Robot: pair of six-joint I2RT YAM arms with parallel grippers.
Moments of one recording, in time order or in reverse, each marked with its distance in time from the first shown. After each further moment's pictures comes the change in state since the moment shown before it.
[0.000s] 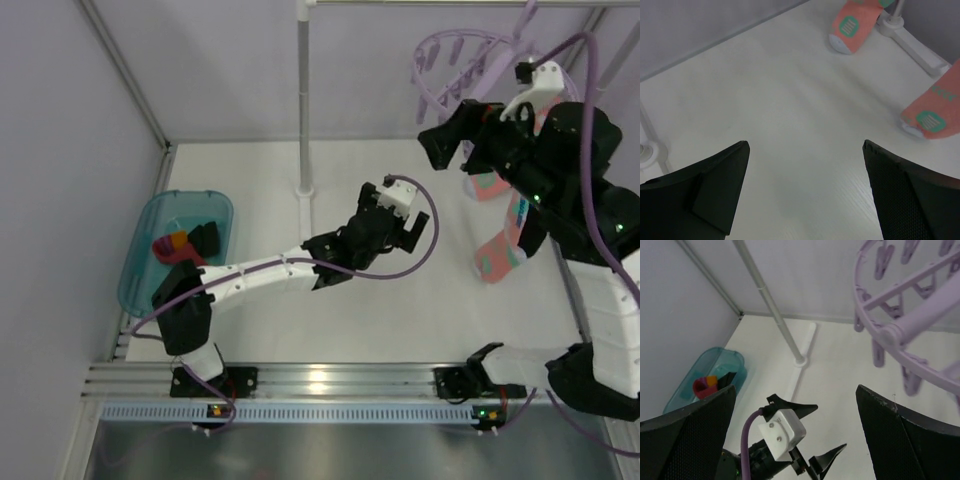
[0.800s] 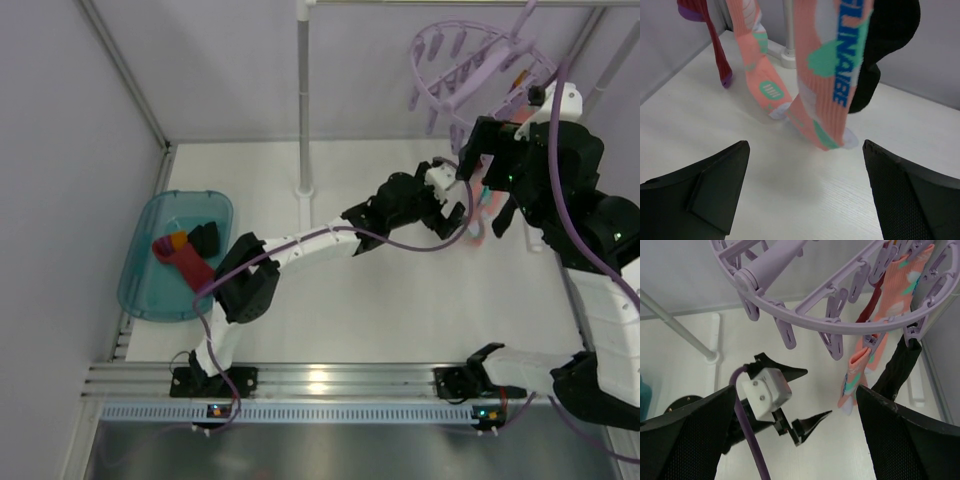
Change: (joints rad) left arm 0.101 0.436 0.428 0.140 0.605 0.122; right arm -0.010 -0.086 -0.091 -0.163 0.462 -0.025
